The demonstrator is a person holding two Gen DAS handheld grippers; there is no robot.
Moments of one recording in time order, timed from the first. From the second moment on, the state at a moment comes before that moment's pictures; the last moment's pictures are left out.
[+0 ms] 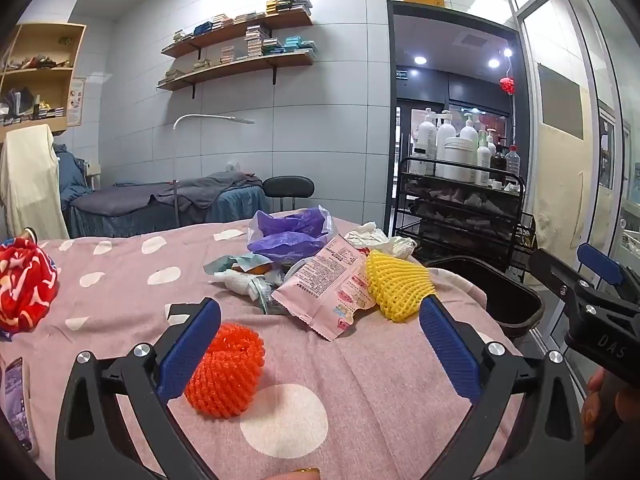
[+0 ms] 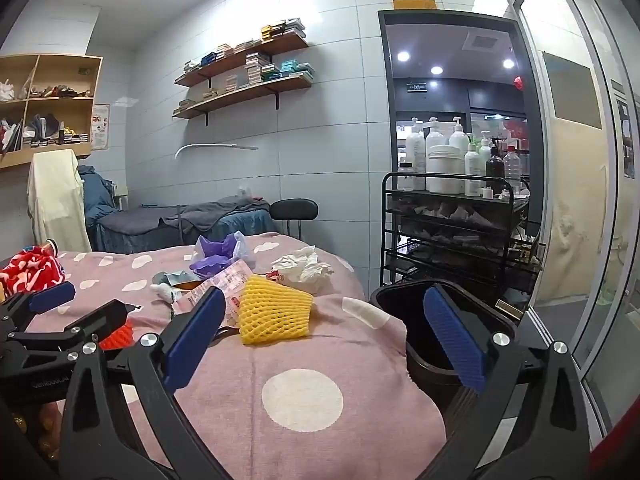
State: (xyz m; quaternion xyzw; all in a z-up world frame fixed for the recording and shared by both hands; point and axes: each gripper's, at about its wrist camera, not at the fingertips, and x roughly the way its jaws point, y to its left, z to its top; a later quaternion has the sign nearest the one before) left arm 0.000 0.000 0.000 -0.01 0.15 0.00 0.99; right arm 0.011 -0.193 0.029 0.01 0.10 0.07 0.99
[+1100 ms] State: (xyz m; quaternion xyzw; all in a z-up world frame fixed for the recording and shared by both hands) left arm -0.004 0.000 -0.001 -0.02 0.15 0.00 0.99; right arm 0.013 -0.192 0.027 0.02 0.11 0.08 0.99
